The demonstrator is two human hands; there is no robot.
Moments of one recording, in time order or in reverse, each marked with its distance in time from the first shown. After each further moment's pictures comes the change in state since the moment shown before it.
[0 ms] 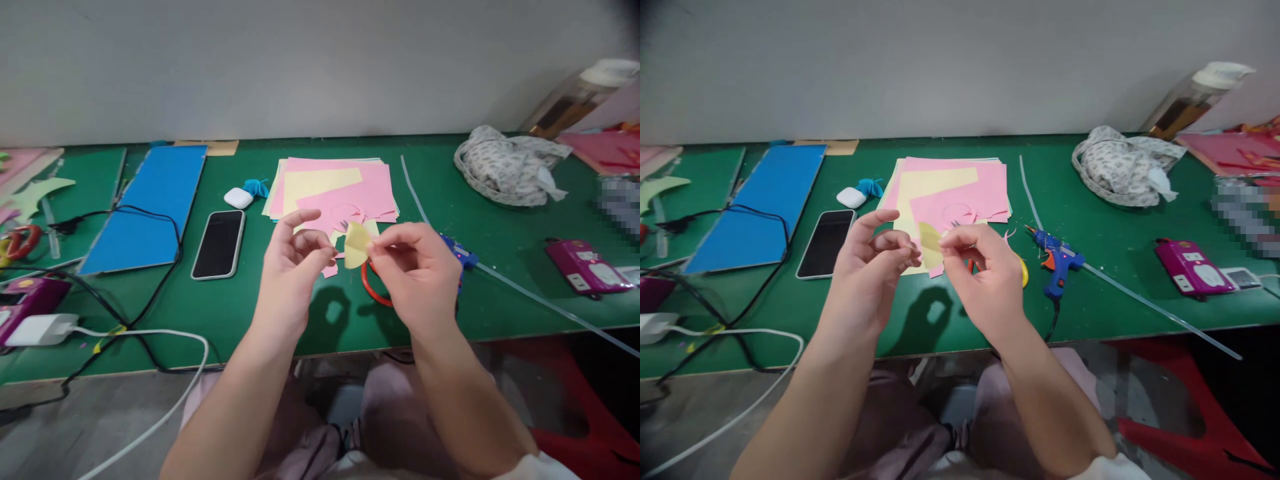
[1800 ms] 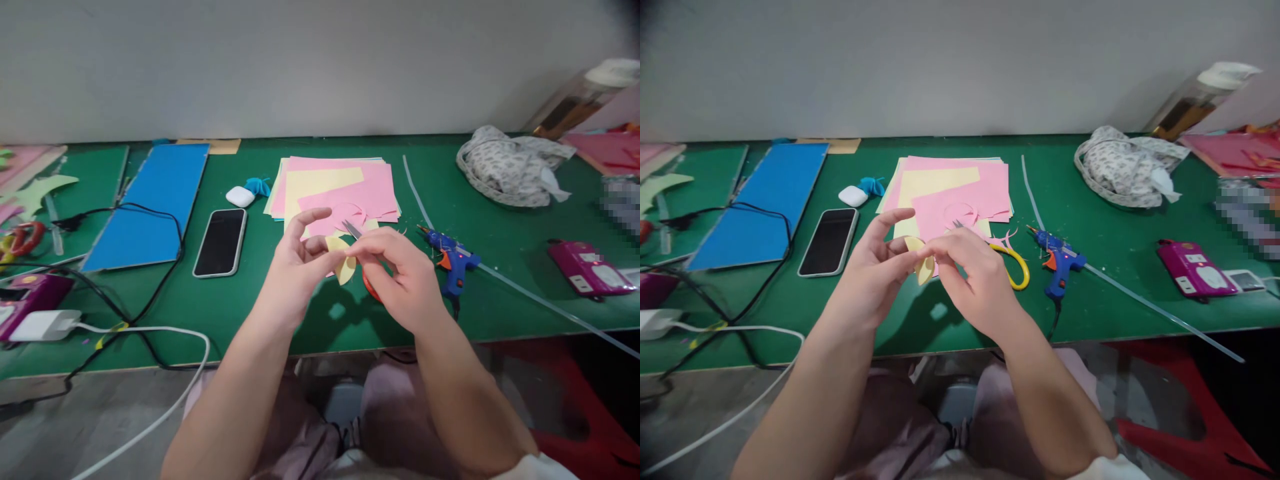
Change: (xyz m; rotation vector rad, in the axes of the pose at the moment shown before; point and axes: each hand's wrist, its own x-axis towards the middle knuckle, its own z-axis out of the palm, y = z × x) left_hand 0.004 0.002 -0.004 -0.009 -0.151 -0.169; right_hand 0.003 0.008 -0.004 -0.051 -0.360 -0.176
